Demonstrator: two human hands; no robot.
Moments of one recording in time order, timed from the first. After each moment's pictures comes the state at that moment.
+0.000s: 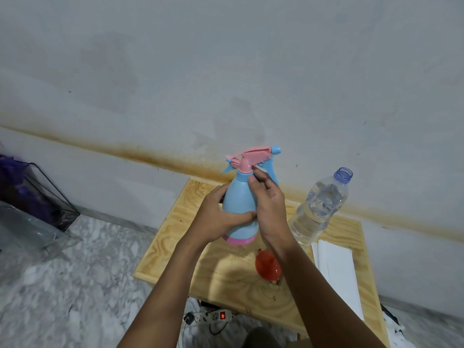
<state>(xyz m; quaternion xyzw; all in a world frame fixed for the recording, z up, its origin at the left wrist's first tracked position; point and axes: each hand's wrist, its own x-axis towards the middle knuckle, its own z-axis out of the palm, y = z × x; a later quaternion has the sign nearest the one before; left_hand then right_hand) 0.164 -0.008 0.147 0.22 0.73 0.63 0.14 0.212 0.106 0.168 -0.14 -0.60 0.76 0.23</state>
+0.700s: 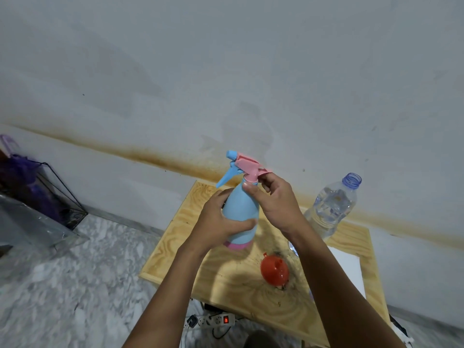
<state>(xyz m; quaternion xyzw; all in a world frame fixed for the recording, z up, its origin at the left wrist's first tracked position) 0.162 -0.019 0.139 0.23 0.75 0.61 0.12 0.203 0.128 0.181 -0.06 -0.75 0.64 0.18</state>
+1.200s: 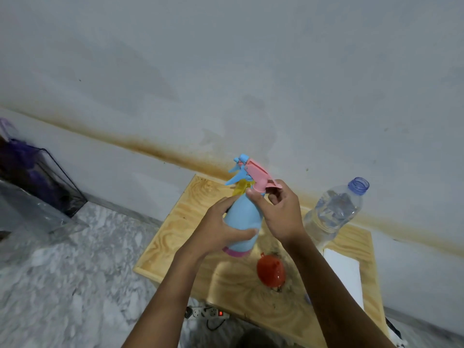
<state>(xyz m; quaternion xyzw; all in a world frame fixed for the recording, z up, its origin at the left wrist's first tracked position) 0.156 -0.010 0.112 0.24 0.74 0.61 0.19 0.206 0.141 0.158 -0.07 -0.73 0.64 0.21</state>
